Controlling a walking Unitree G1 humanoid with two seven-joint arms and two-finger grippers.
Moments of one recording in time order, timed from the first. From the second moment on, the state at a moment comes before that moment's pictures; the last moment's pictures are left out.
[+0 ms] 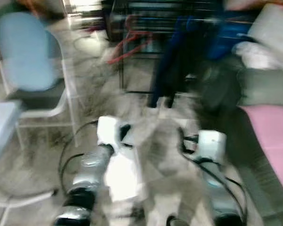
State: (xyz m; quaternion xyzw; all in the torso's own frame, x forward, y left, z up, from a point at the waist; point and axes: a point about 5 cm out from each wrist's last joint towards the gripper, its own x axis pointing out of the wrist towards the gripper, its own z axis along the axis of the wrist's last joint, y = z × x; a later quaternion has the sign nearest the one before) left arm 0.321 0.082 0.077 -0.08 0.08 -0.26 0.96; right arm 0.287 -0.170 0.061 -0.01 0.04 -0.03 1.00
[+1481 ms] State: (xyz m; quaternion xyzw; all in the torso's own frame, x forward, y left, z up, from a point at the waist) left arm 0.332 0.098 0.106 -0.09 -0.01 -0.24 0.97; right arm 0.287 -0.149 0.063 -0.01 0.02 0.01 1.00
